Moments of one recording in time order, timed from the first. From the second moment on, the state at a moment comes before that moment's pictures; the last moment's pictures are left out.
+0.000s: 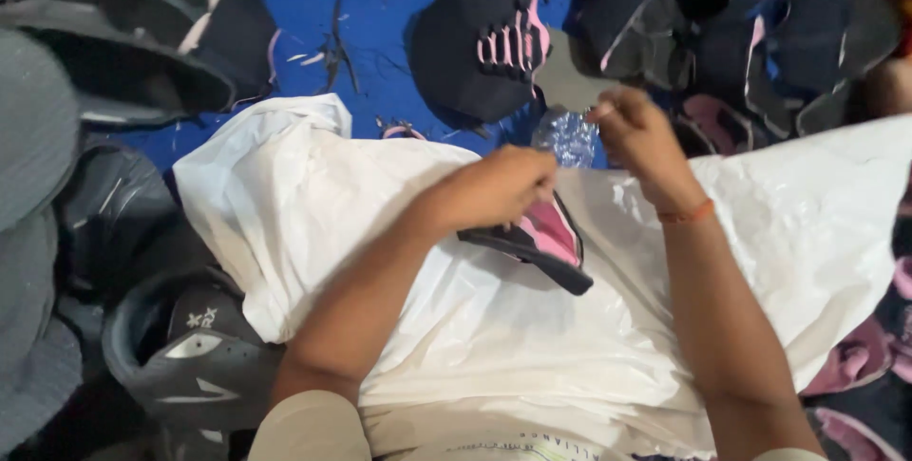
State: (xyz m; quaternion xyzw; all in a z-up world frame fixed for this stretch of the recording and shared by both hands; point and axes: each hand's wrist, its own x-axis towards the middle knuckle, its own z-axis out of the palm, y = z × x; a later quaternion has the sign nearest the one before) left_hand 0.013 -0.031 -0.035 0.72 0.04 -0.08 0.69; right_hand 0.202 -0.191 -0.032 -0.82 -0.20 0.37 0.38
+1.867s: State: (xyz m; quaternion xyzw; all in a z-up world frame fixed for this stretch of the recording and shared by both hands) left_hand -0.002 -0.034 -0.026 0.82 0.06 -0.07 0.57; right_hand 0.185 -0.352 0.132 -0.68 -0.34 0.16 0.63
